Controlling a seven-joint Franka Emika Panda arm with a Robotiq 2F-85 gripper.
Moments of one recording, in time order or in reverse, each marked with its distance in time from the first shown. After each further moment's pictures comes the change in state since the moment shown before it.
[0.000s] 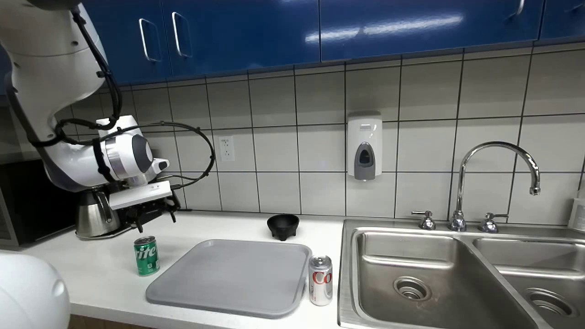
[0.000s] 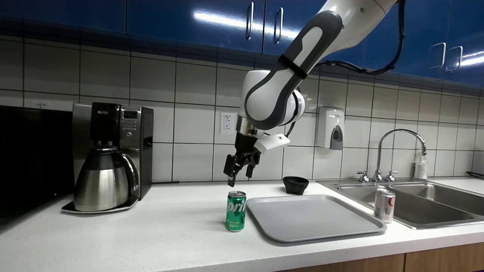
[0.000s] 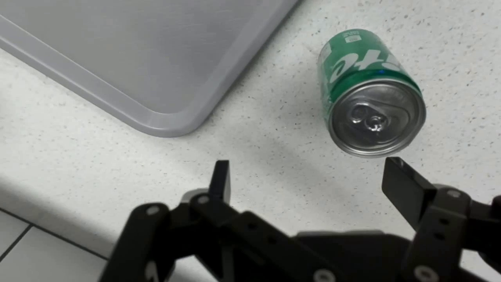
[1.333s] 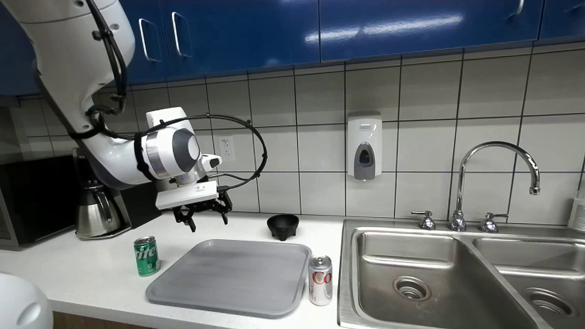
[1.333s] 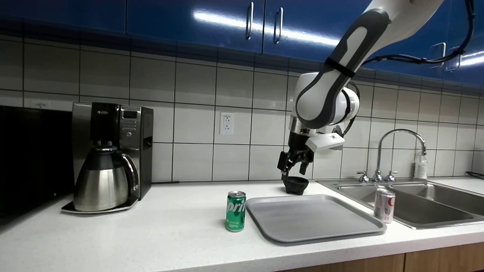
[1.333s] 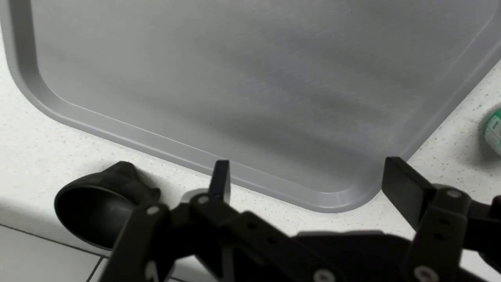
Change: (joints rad) arm -0.184 -0.187 -0.115 -0.231 0.014 0.058 0.000
